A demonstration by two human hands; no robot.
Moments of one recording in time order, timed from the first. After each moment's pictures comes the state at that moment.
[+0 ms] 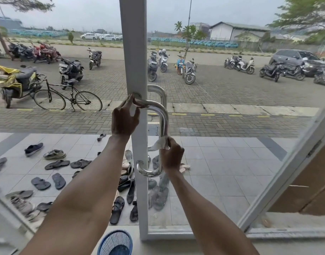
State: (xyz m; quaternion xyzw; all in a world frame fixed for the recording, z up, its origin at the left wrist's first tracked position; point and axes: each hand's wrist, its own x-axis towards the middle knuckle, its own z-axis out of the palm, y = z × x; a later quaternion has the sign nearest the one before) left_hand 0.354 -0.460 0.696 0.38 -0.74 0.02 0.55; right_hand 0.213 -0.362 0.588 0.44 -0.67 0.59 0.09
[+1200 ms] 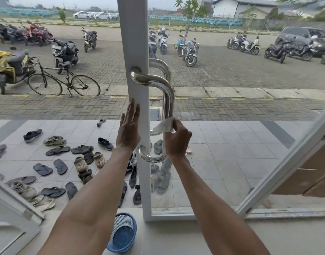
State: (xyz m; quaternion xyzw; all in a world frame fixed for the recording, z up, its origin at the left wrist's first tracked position) left_hand 0.356 -0.465 0.567 0.43 -0.83 0.01 0.36; right_hand 0.210 -0.374 0.578 0.43 -0.66 0.61 0.11
